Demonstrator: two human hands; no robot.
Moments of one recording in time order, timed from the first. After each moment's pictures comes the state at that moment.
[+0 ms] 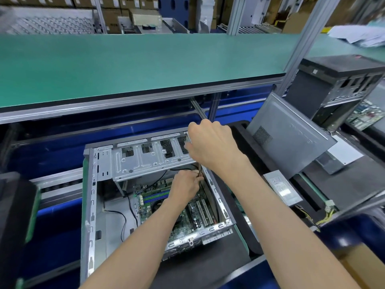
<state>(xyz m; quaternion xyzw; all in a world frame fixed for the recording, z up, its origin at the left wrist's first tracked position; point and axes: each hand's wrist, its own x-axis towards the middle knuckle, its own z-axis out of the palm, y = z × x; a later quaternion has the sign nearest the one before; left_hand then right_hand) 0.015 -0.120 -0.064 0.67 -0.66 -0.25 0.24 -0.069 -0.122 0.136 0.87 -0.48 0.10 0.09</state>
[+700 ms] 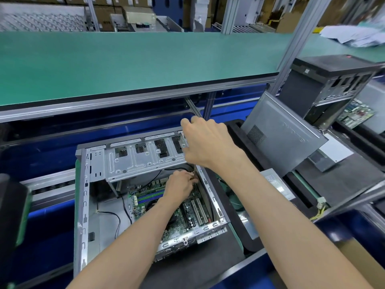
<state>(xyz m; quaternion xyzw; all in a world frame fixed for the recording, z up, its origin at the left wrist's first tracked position) 0.015 -0.129 -0.078 0.69 -0.65 -0.26 0.18 -0.073 -0.125 0.144 0.88 -0.46 0.08 0.08</state>
